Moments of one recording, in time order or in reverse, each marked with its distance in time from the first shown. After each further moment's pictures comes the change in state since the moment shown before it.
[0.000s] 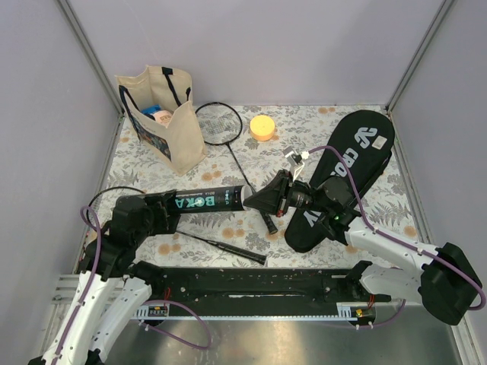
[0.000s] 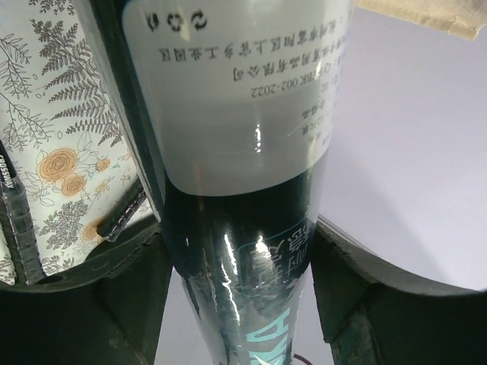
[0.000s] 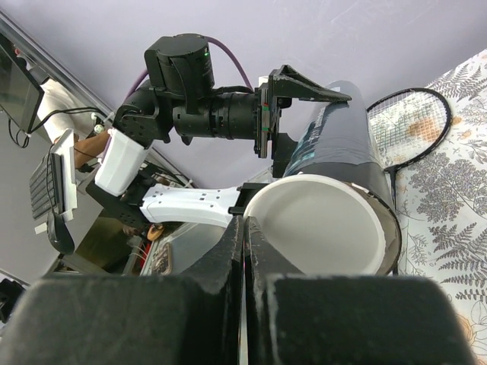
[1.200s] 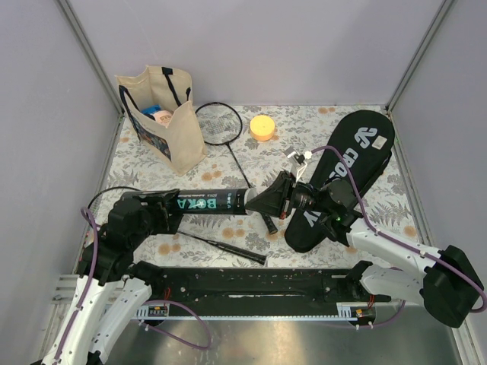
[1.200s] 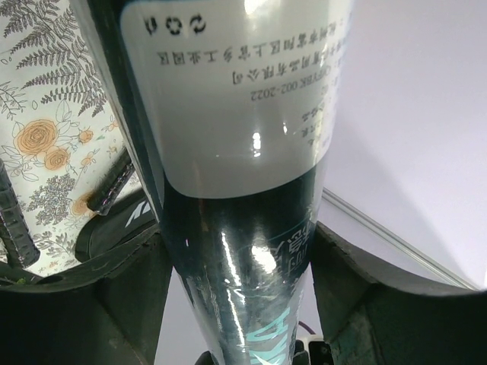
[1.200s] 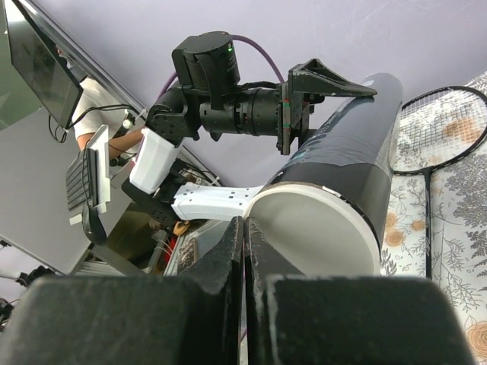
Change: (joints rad) left arm 0.000 -0.036 0.009 0.027 0.077 0.021; right arm 0.000 -0.023 -0.005 0.044 -0.040 0.080
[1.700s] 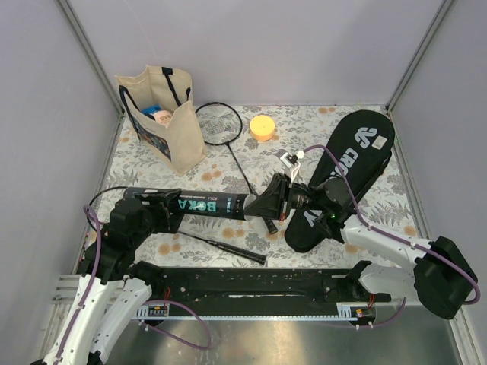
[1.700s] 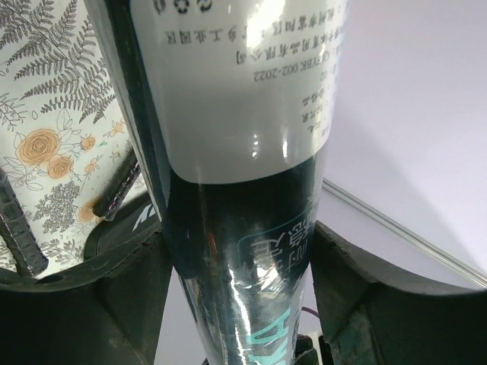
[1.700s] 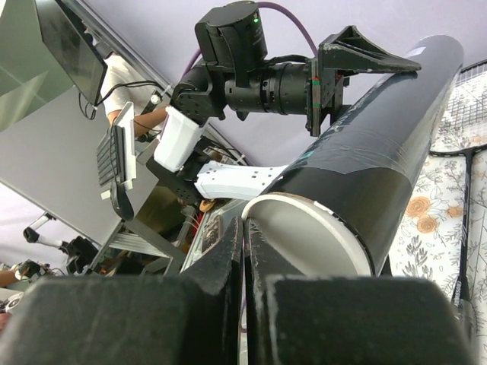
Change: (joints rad) left arm 0.002 -0.001 -0.028 0.046 0.011 0.048; right arm -0.002 0.063 0.004 0.074 -0.108 0.073
